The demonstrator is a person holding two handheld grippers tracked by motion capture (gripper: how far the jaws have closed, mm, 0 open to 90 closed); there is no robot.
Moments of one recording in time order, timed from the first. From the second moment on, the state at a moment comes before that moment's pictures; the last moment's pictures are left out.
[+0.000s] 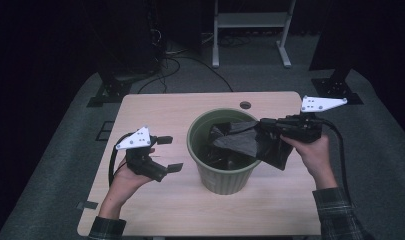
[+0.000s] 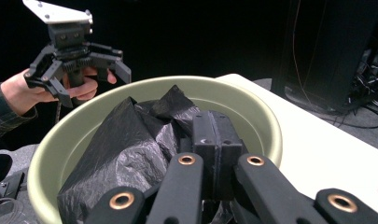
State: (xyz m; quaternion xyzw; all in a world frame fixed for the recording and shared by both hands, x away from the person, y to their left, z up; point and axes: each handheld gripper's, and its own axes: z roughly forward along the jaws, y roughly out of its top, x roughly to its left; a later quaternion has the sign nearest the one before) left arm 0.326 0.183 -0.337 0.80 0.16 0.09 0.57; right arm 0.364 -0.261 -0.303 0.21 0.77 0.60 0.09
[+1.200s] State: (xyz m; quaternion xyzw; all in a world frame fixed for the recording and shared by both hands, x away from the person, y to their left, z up) left arm 0.380 0.083 -0.291 0.83 0.06 0.07 0.54; right arm 0.373 -0.221 -0.288 0.17 0.78 0.60 0.08
